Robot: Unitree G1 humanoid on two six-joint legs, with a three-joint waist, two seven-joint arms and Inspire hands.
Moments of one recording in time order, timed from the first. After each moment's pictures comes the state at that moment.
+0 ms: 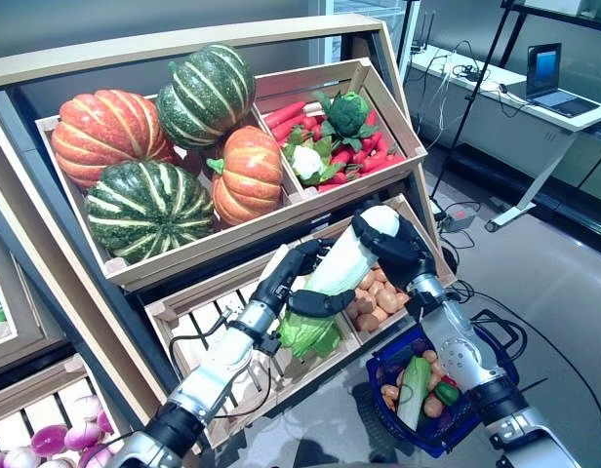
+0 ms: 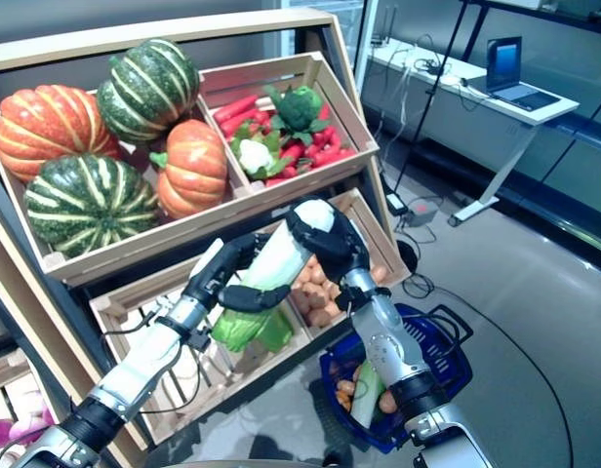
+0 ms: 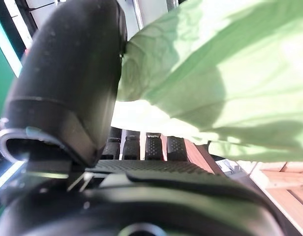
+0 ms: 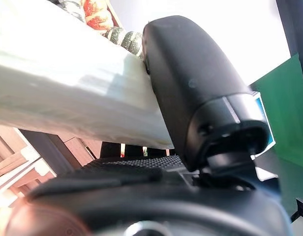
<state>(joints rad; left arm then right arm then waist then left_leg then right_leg) -0.18 0.49 -0.46 0.16 -0.21 -0.29 0.02 -0.32 -0.34 0.32 0.22 1.01 -0.12 0.09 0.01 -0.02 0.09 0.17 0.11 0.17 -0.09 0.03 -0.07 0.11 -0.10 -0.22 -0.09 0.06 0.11</state>
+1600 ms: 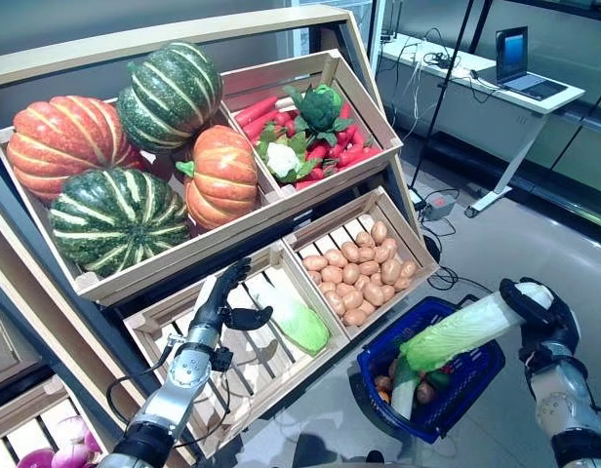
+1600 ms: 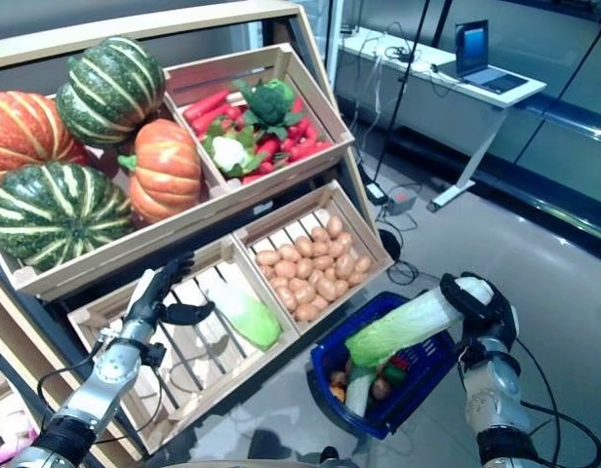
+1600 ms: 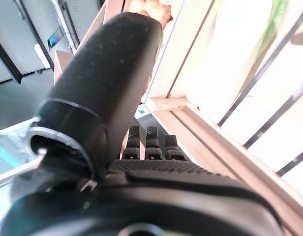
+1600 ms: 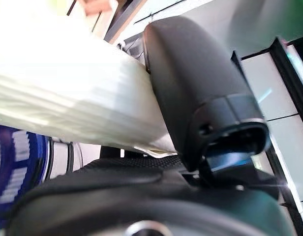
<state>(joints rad) -0.08 0.52 -0.26 0.41 -0.18 -0.18 0.18 -0.07 -0.54 -0.11 0.64 0.90 -0.18 -0.09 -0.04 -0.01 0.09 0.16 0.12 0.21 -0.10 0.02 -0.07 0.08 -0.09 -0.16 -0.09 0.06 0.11</state>
